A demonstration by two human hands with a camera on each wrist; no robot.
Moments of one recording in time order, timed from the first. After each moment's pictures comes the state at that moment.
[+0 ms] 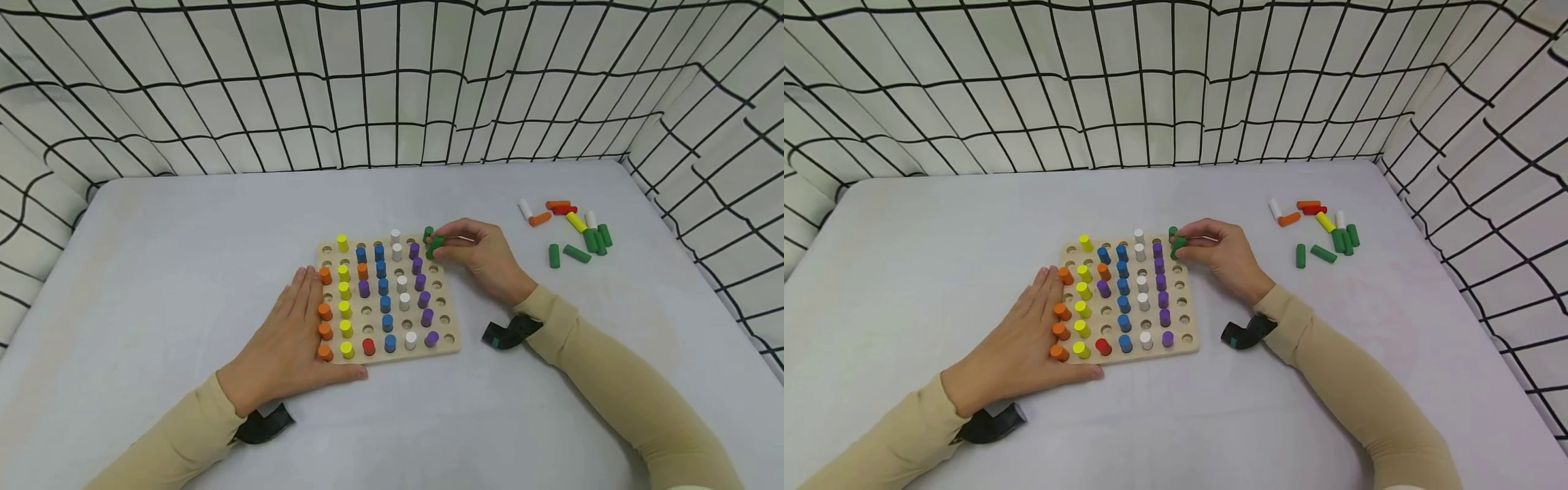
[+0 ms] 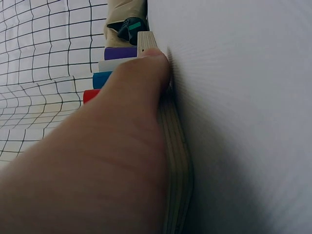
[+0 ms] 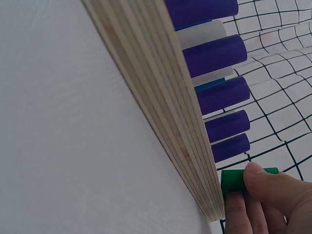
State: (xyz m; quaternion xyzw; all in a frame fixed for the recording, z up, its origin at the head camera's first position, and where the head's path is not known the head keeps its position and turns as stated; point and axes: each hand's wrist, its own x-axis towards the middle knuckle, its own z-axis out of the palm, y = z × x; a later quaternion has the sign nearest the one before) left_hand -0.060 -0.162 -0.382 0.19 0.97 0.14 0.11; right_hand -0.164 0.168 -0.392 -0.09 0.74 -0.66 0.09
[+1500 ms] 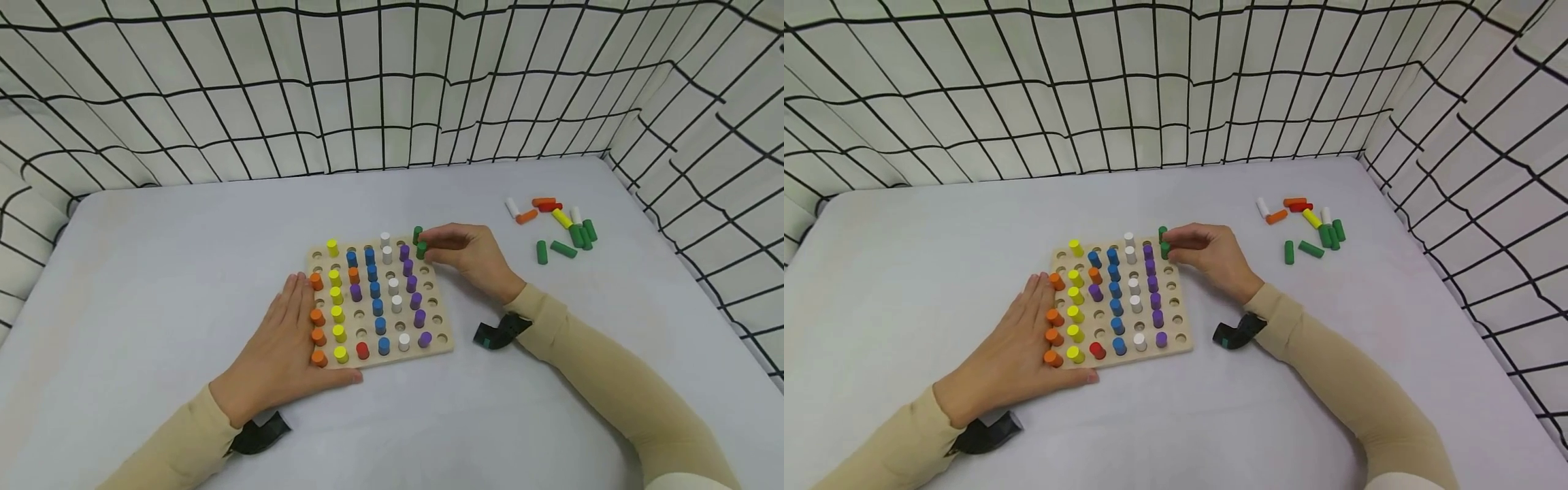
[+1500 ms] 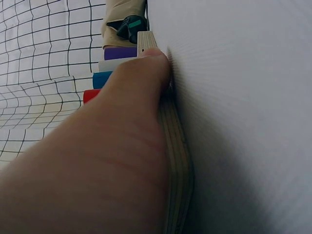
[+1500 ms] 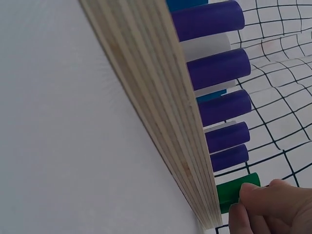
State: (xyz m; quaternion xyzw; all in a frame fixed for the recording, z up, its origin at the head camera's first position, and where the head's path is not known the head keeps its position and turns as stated) left_hand -0.061 -0.159 -0.380 0.19 0.96 0.14 0.12; right_hand -0.161 0.171 -0.387 -0.13 0.80 -0.58 0.06
